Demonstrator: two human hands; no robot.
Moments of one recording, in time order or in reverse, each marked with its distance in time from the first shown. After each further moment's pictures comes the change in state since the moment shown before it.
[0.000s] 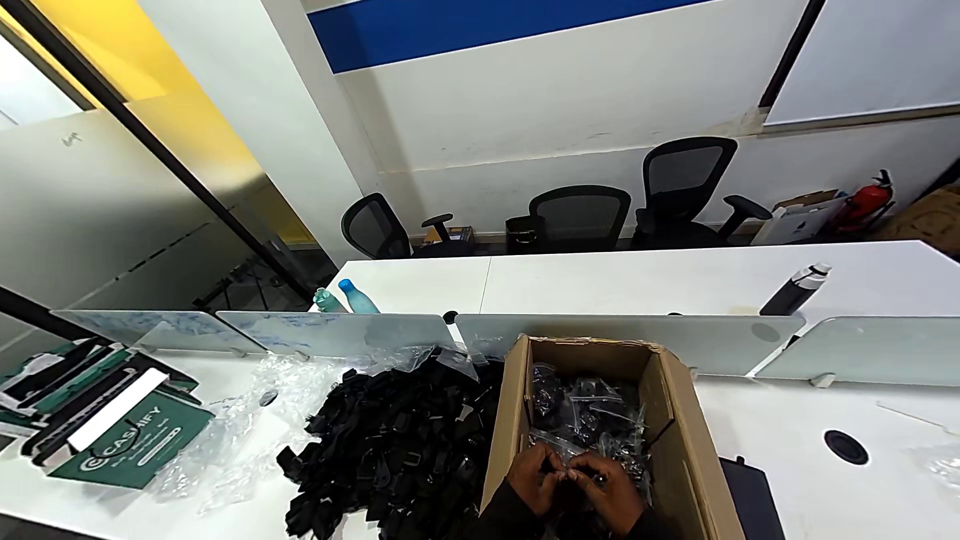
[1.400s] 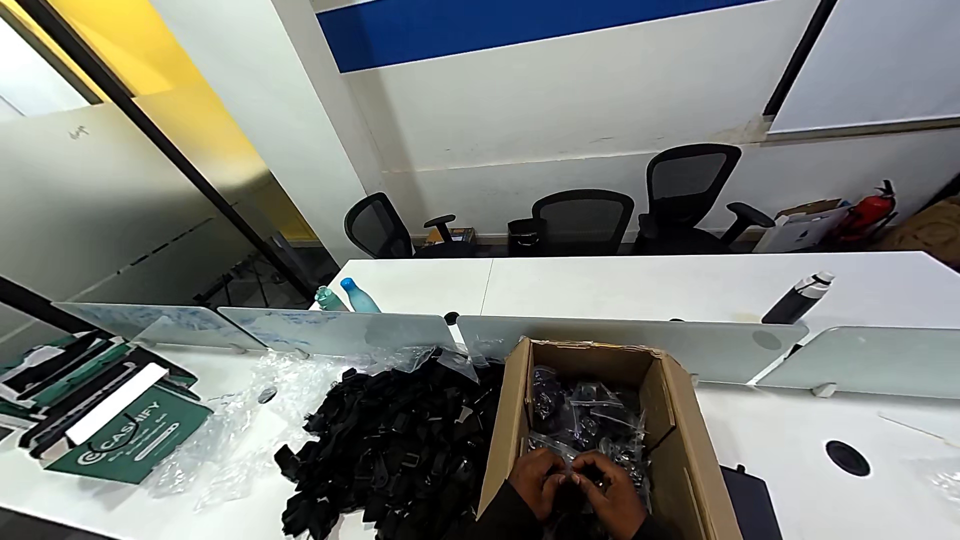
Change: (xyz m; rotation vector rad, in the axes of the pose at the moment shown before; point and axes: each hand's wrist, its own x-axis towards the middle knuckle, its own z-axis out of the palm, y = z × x) left_hand 0.005 0.001 -0.002 0.171 -0.088 0.012; right_hand 0.000 0.000 0.003 0.073 0.106 -0.022
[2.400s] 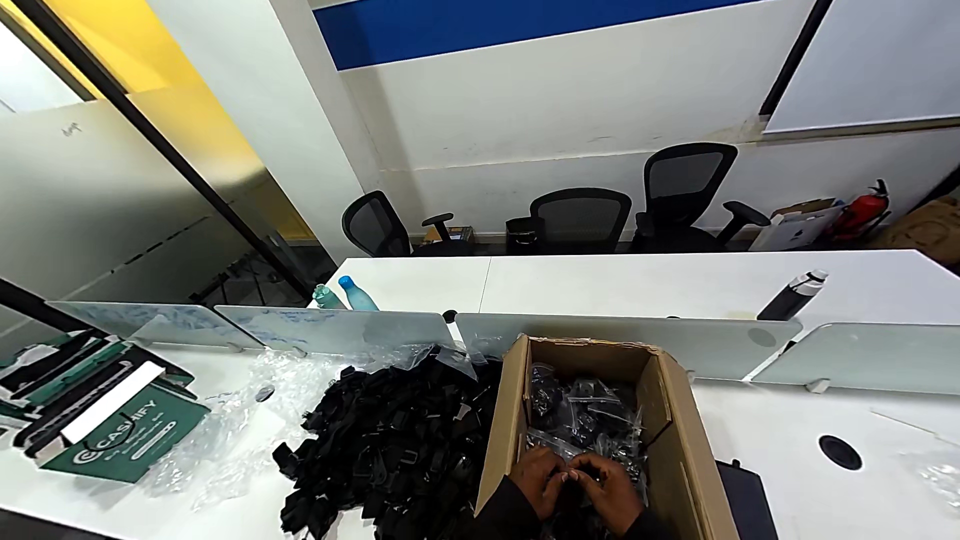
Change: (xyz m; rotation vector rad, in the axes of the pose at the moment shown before) left_hand 0.001 0.004 -0.003 0.036 -0.154 -0.016; right_hand -0.002 -0.006 -0.004 -0.047 -0.075 0.152
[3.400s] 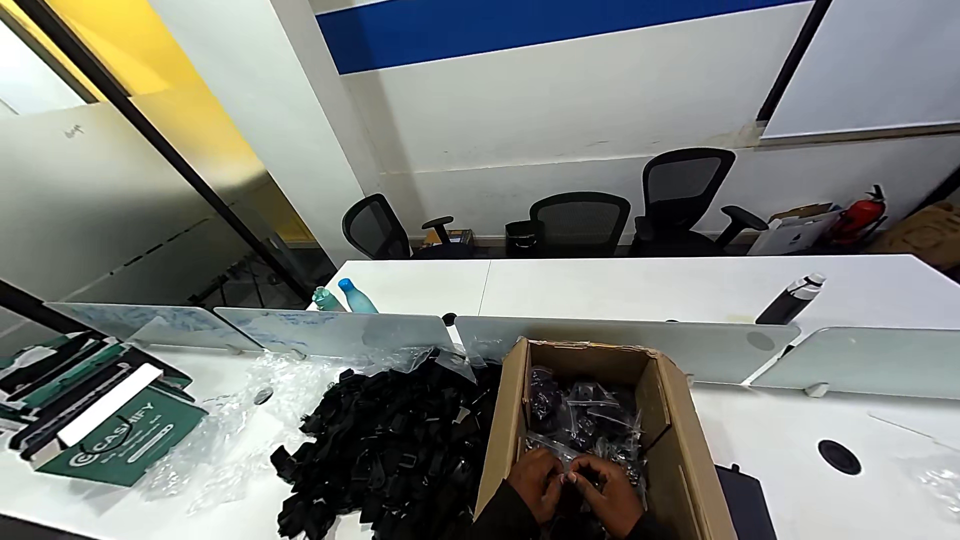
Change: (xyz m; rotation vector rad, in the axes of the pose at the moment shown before) left_hand -0.001 0.000 0.002 0.039 0.090 0.020; right_hand 0.002 0.006 0.000 0.026 0.014 -0.054
